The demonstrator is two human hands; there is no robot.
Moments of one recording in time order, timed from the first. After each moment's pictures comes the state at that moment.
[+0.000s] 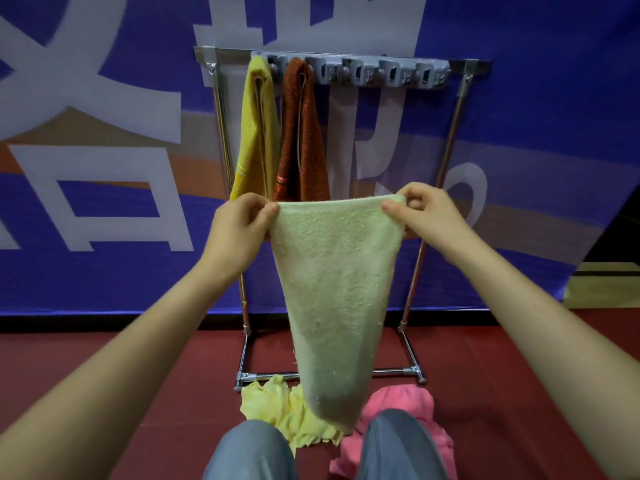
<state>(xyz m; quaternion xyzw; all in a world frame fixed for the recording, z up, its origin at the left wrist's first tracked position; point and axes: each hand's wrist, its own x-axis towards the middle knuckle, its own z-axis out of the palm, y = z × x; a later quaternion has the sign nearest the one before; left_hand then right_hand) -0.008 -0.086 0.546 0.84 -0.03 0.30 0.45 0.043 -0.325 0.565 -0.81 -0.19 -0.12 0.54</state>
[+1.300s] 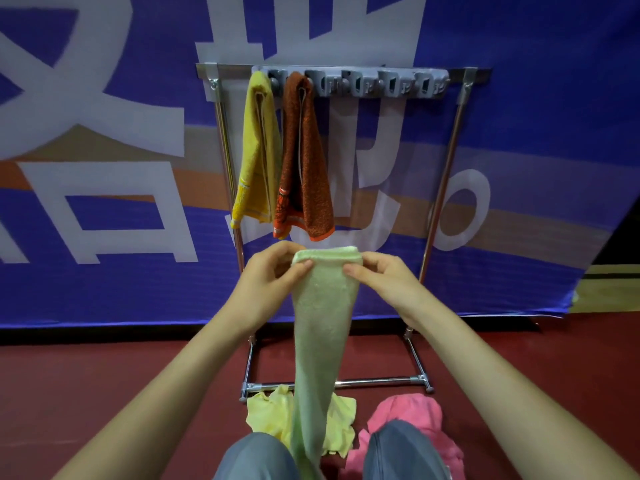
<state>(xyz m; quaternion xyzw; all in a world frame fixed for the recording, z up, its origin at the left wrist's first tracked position) -0.035 -0.110 0.528 0.81 -0.12 0.16 0.55 0.016 -0.286 0.514 -0.75 -0.20 0.07 0.62</state>
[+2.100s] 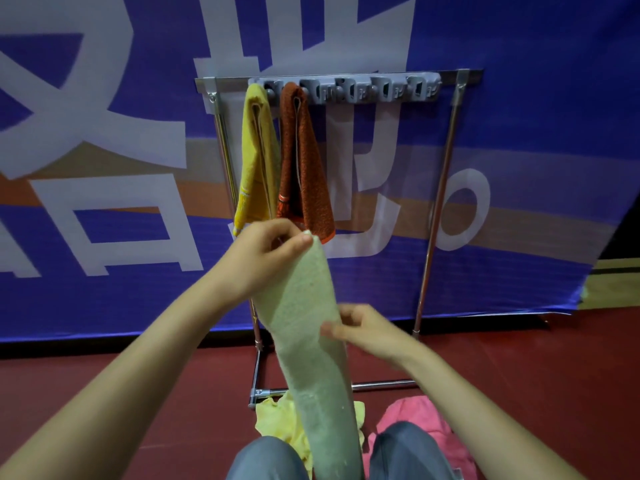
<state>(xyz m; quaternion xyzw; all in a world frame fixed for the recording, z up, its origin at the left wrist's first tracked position) -0.042 -0.111 0.582 0.89 -0.15 0.19 0.39 -0.008 -0.274 0.470 -0.71 -0.25 0.20 0.63</state>
